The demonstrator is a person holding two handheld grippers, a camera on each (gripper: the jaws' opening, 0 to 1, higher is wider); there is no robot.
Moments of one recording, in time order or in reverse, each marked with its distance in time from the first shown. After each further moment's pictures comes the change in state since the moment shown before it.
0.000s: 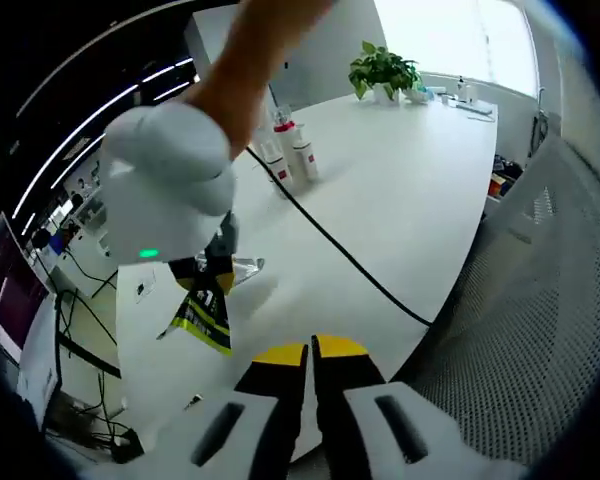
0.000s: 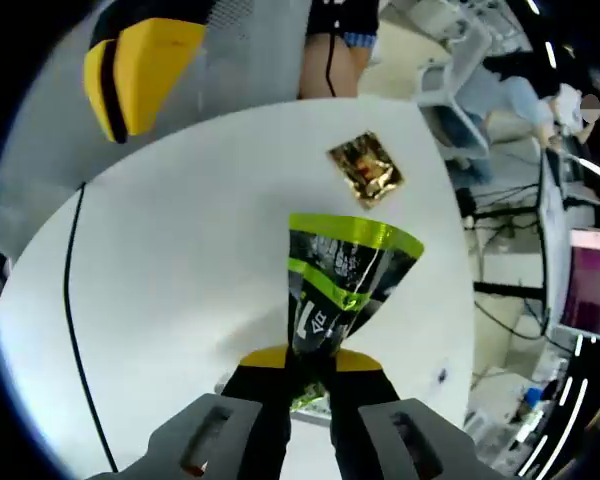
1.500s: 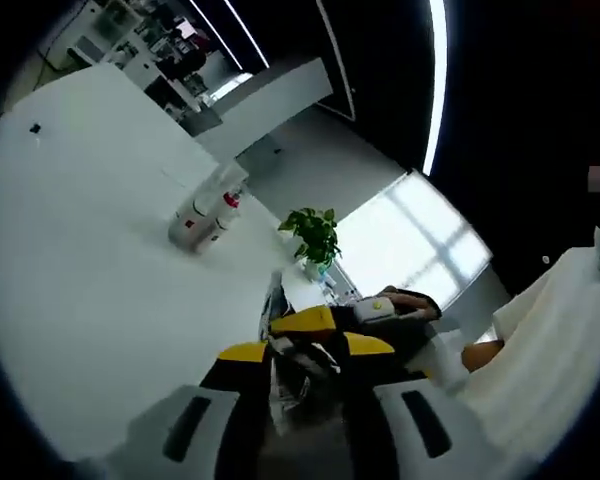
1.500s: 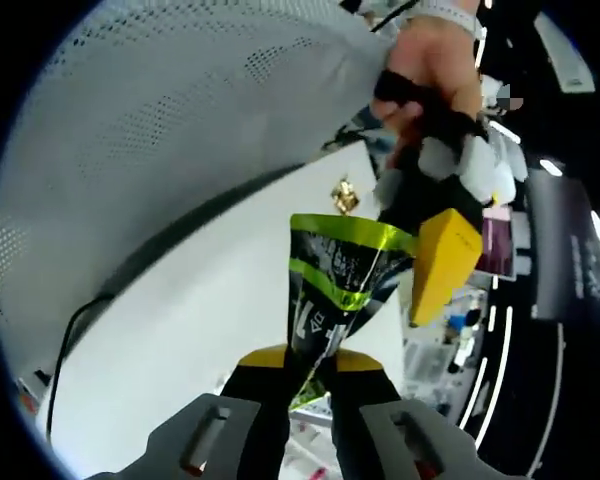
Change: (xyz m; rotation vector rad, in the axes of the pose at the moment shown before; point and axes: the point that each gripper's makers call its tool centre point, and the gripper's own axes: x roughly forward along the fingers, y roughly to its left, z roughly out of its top) left arm -0.028 -0.036 0.089 -0.953 -0.368 -0.763; right arm -0.135 0.097 0.055 0.092 0.203 -0.420
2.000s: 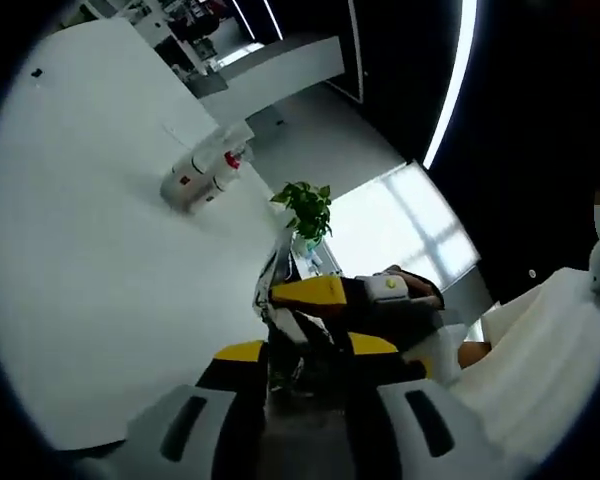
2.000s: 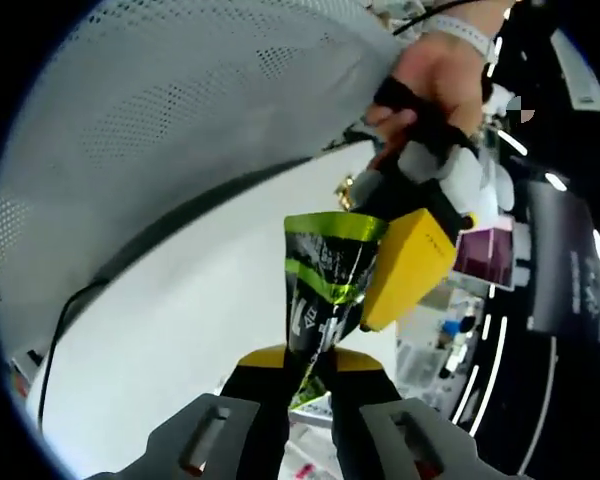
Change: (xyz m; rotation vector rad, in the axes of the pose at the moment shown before) left arm 0.010 0.000 -0.019 -0.093 0.081 -0.069; right arm -0.001 0.003 -0.002 -0.041 0.004 0.001
